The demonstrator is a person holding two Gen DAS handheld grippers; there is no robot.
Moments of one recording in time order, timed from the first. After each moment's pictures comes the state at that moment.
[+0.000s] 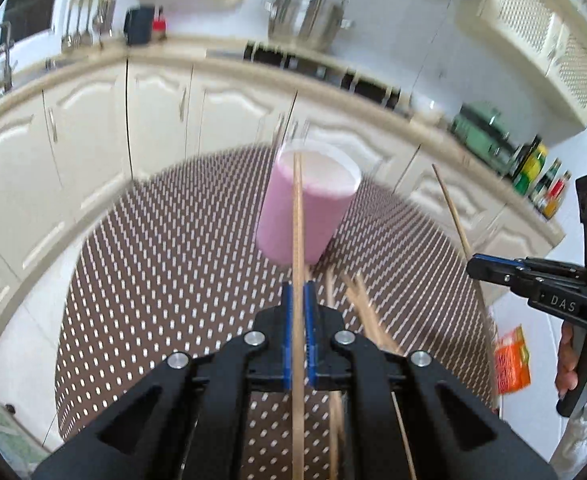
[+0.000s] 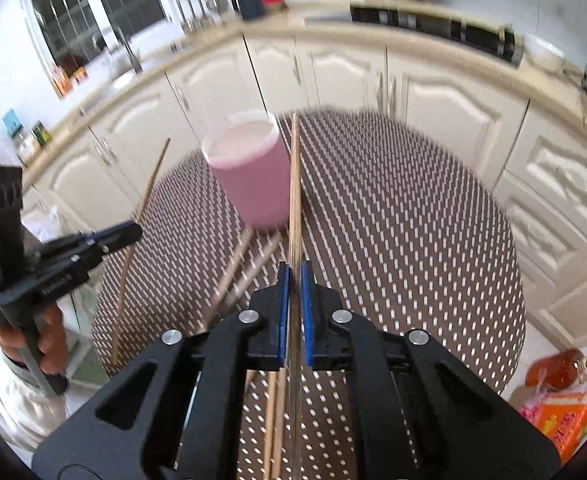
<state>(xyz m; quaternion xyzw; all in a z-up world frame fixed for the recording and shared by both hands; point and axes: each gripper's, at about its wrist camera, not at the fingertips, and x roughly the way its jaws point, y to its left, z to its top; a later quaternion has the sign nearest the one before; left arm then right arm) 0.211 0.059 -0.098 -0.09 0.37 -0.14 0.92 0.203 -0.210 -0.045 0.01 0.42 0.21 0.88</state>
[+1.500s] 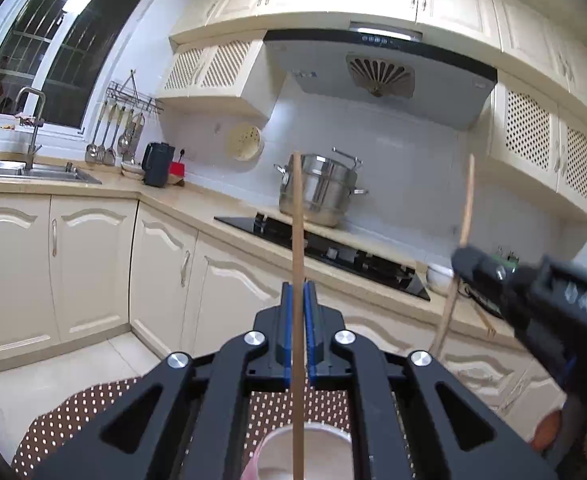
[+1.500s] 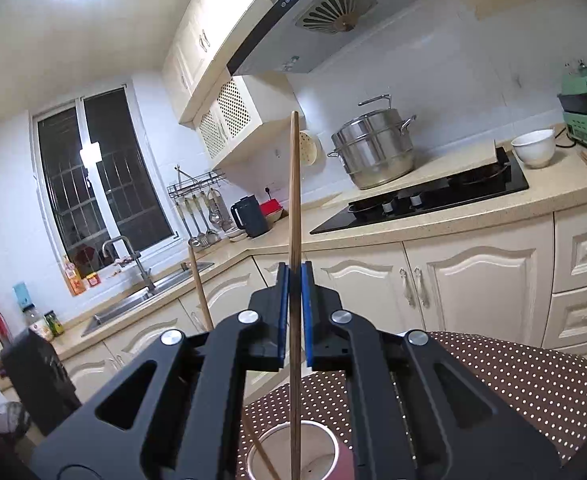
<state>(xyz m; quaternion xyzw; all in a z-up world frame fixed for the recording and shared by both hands) 0.330 0.018 -0.054 -0.14 0.09 -0.07 0.98 0.304 -0.173 -0.010 0.19 0.08 0.18 0.96</state>
